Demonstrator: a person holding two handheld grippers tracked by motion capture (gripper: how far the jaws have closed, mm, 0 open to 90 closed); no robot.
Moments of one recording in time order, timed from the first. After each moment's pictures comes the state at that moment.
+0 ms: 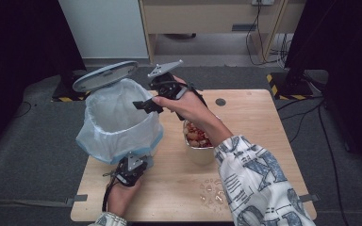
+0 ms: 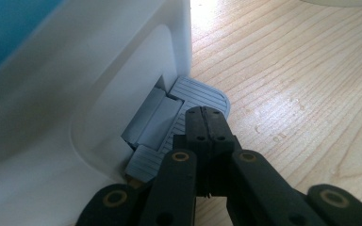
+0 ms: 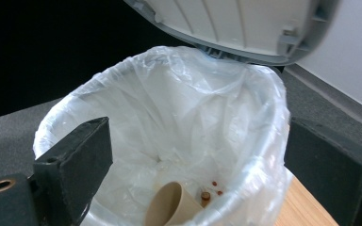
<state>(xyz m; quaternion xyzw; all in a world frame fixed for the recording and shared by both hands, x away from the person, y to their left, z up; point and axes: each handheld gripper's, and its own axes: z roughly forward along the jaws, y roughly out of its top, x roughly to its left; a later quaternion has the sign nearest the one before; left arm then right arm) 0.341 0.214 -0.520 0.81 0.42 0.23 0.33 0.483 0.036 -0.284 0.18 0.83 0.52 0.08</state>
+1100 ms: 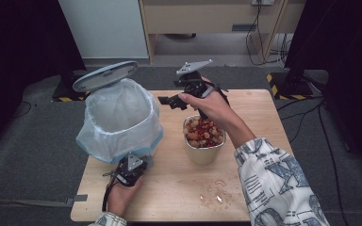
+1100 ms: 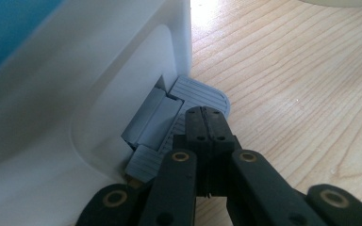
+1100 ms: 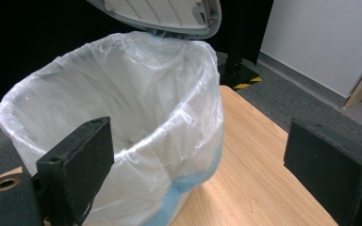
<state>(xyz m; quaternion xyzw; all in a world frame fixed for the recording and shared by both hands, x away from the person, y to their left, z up) 0.341 0.214 -0.520 0.81 0.42 0.23 0.33 0.495 -0.030 -0.292 0.23 0.82 0.52 0.10</state>
